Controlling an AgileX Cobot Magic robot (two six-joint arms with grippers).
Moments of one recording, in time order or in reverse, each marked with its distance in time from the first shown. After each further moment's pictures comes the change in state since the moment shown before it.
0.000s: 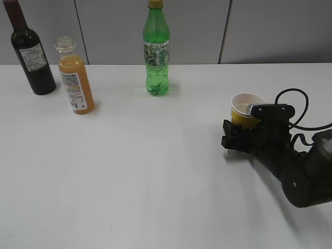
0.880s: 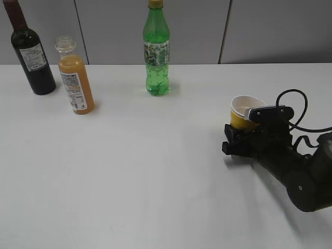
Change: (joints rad) left arm 0.000 0.000 0.000 0.000 0.000 0.000; right arm 0.000 -0.015 0.028 -0.023 0.004 -0.045
